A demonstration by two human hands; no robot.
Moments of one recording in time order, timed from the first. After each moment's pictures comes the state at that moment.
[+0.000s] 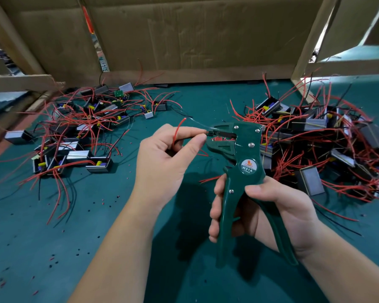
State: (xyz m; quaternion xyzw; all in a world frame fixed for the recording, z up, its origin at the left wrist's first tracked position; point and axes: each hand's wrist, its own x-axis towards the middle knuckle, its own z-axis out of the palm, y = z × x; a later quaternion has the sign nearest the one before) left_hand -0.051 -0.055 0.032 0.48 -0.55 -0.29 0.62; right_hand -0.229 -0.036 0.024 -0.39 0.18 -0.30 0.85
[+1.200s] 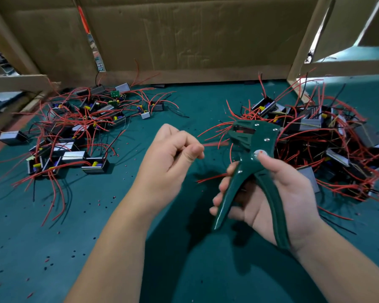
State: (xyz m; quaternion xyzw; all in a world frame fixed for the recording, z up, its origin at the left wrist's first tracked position) left_hand -0.044 -0.054 0.027 0.49 -0.69 -0.21 0.49; right_hand -0.228 -0.043 0.026 -0.29 0.28 -0.40 0.82
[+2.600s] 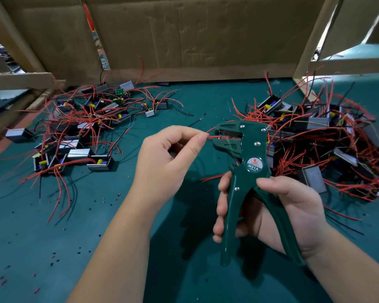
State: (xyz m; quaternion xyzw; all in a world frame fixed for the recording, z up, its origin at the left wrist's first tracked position) left_hand -0.045 -0.051 0.032 0.48 -0.62 -0.24 0.57; right_hand -0.231 -0.037 0.024 -0.36 0.17 -0.28 0.87
